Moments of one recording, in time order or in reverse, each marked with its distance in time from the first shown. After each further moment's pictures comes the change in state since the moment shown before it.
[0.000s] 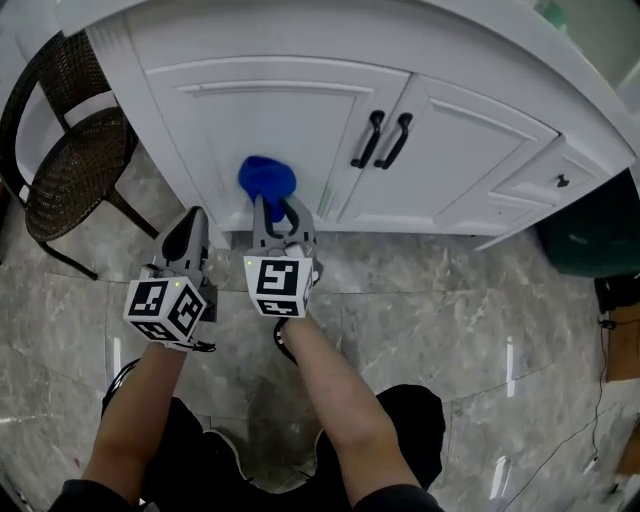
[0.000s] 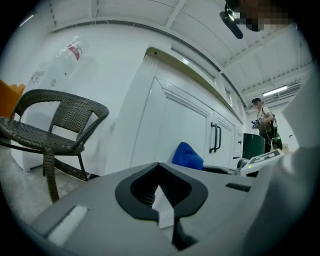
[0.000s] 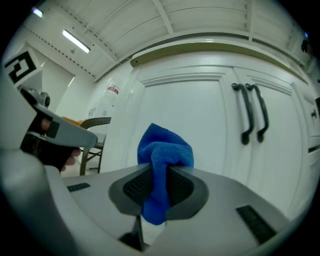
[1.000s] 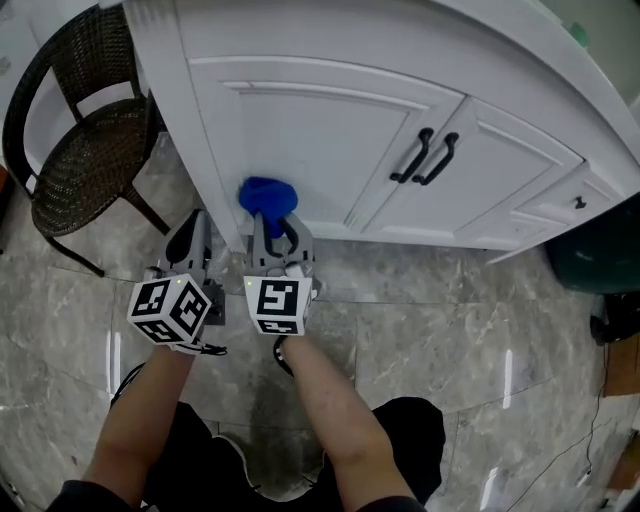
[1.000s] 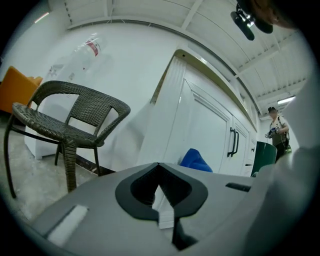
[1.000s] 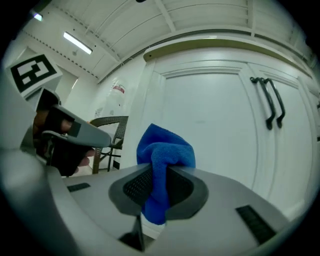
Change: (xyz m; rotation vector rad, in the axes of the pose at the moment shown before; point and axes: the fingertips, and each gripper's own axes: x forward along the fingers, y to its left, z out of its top) left arm -0.009 0.060 -0.008 -0.112 0.002 0.102; right arm 0.013 0.059 -0.011 0.014 -0.002 0.043
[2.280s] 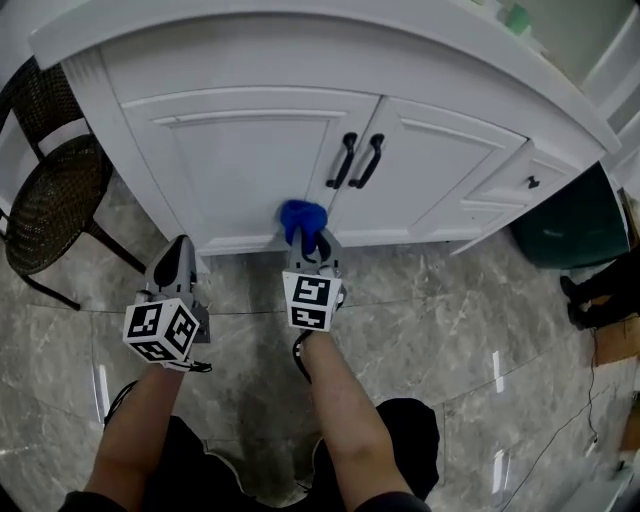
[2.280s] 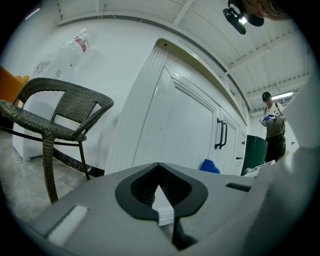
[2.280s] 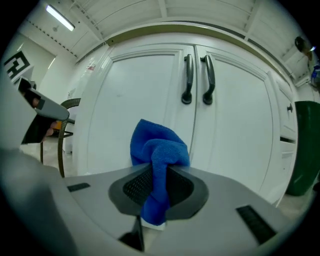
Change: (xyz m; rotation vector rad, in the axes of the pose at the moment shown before) left arm 0.016 -0.048 -0.025 0.057 0.031 -0.079; right arm -0.050 -0.158 -0.066 0.000 0.195 -0.254
